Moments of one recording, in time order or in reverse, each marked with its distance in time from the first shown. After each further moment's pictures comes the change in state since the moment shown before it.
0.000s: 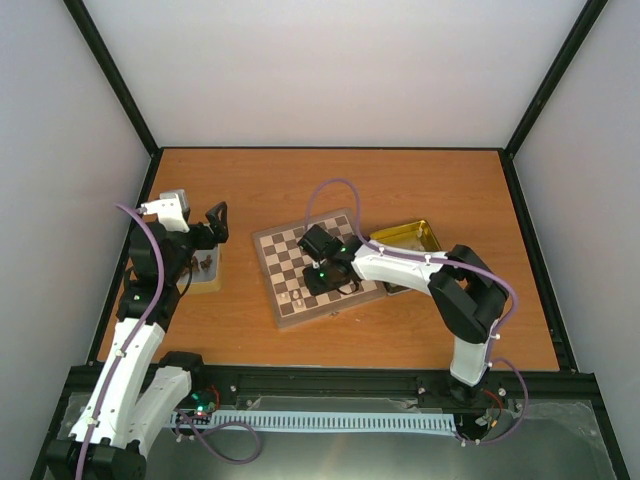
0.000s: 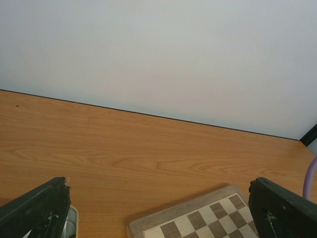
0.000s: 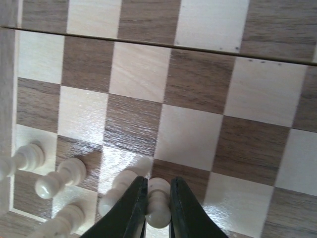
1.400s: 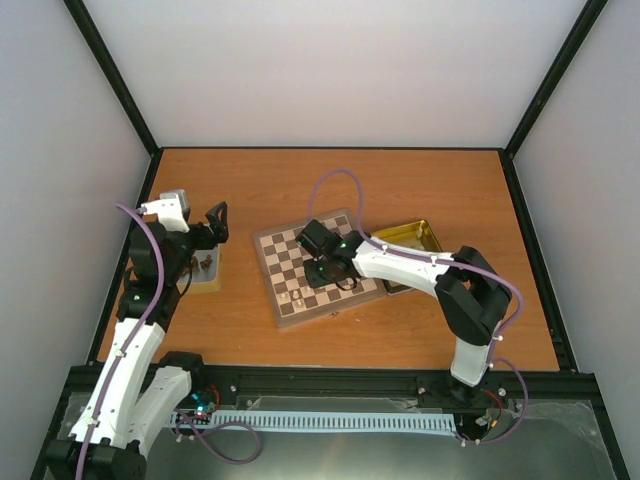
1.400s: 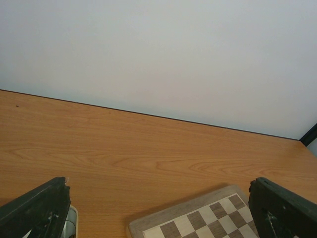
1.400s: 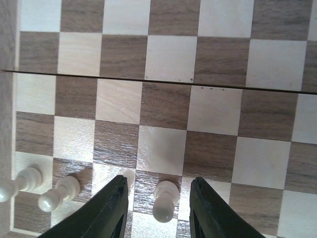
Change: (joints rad) left arm 0.000 0.000 0.000 0.000 0.002 0.000; right arm 0.014 -0.026 0.059 -0.053 0.127 0.061
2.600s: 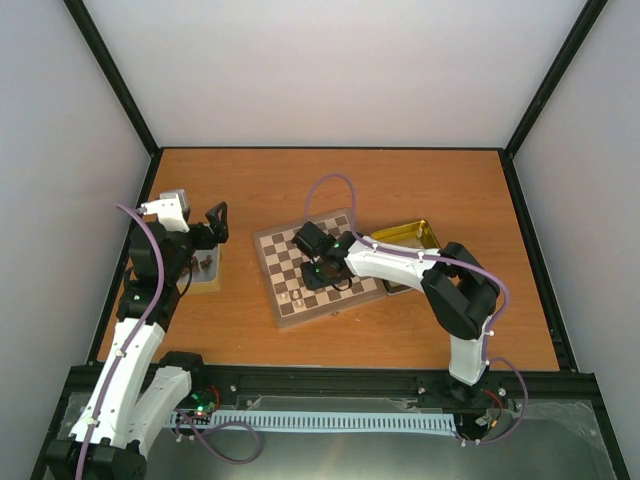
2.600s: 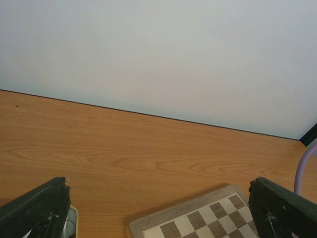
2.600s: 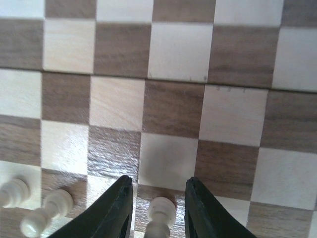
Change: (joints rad) left arm 0.000 0.000 0.000 0.000 0.000 0.000; right arm 0.000 0.080 0.013 0.008 -0.039 -0.001
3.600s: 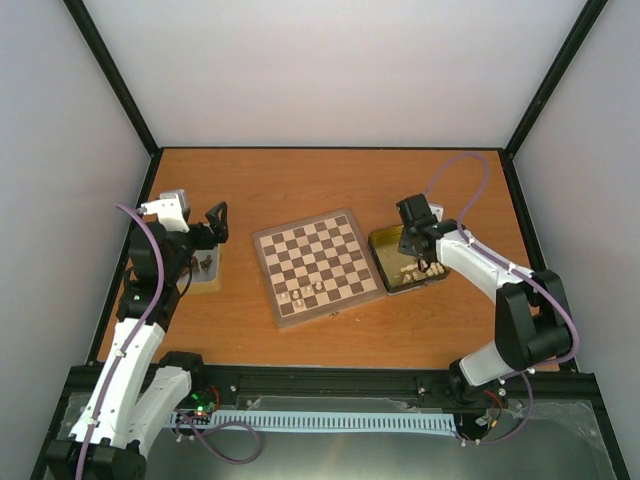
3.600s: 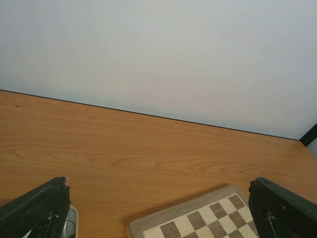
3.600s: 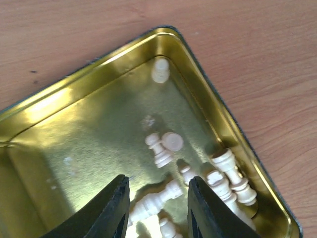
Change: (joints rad) left arm 0.000 -0.001 0.000 0.000 0.000 0.000; right arm -0.533 -0.393 -0.313 0.023 0.314 0.023
